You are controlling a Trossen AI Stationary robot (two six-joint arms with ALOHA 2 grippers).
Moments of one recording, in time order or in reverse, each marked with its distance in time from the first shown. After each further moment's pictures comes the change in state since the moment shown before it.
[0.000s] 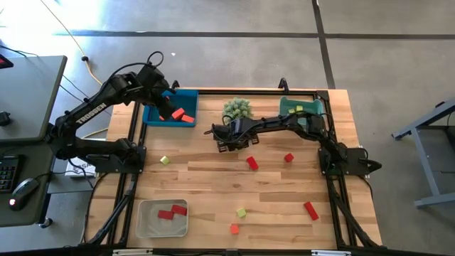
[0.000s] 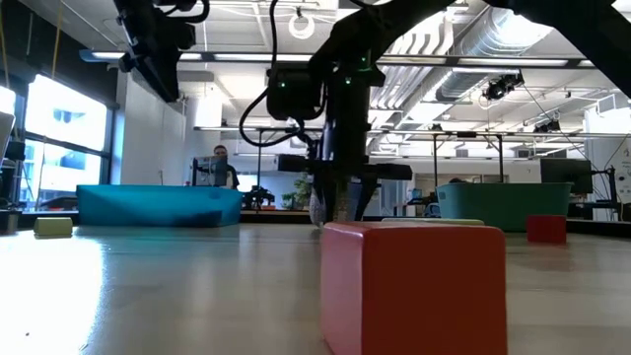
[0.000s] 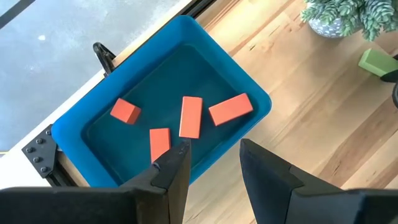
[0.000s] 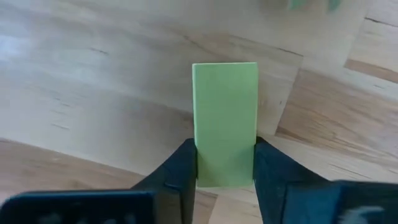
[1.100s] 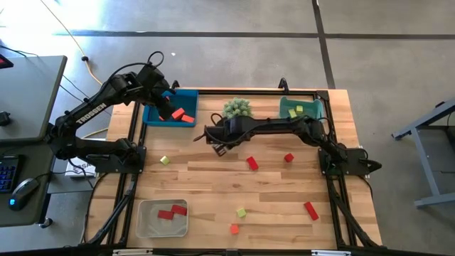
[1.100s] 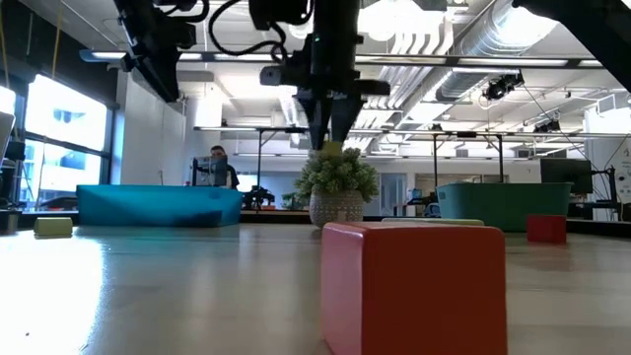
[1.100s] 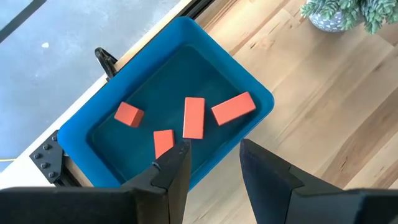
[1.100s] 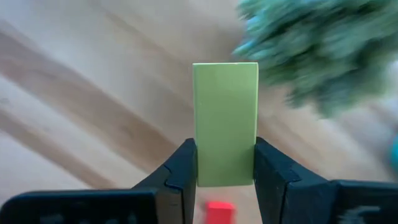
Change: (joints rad) left arm 0.000 0.001 0.000 0.001 -0.007 0.044; right arm 0.098 0.003 0.449 -0.450 0.264 -0.316
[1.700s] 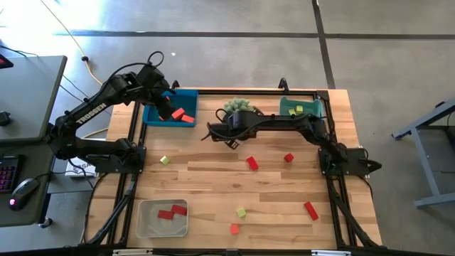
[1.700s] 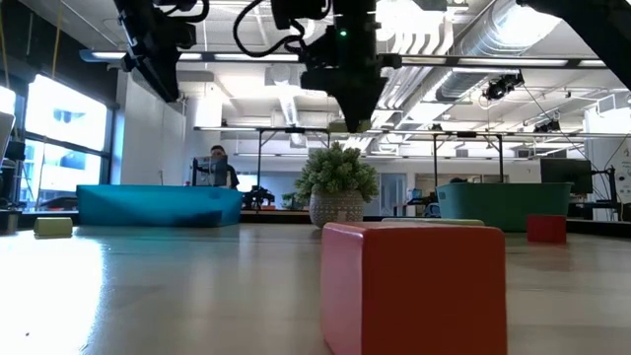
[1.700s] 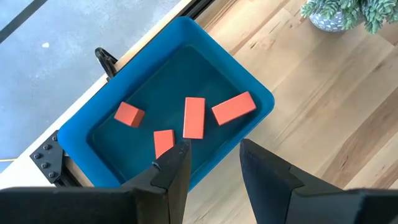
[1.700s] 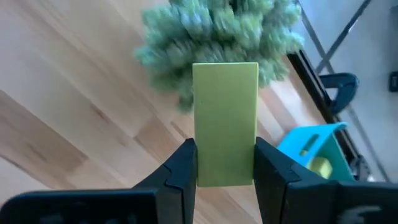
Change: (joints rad) left arm 0.000 0.000 0.000 0.000 0.000 0.001; right arm -0.018 -0.040 0.003 -0.211 0.226 -0.170
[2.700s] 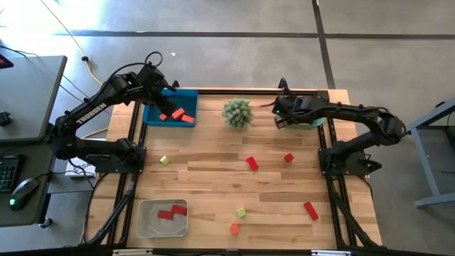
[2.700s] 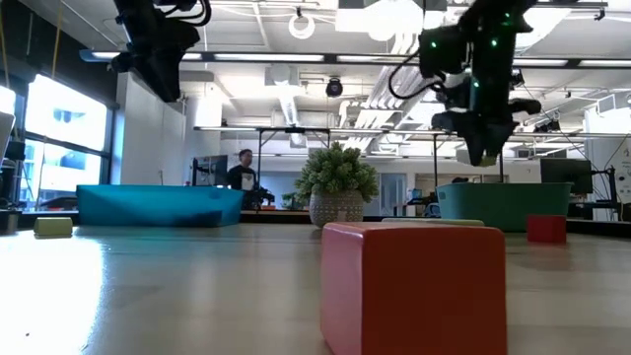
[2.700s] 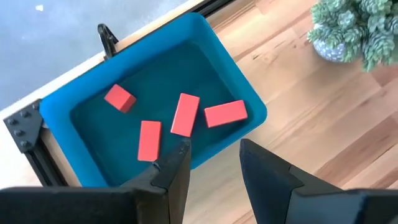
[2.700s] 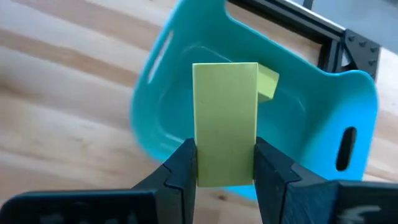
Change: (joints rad) left arm -0.001 0.000 0.000 0.001 0.004 -0.224; right arm -0.412 -0.837 -1.173 0.553 -0.083 0.060
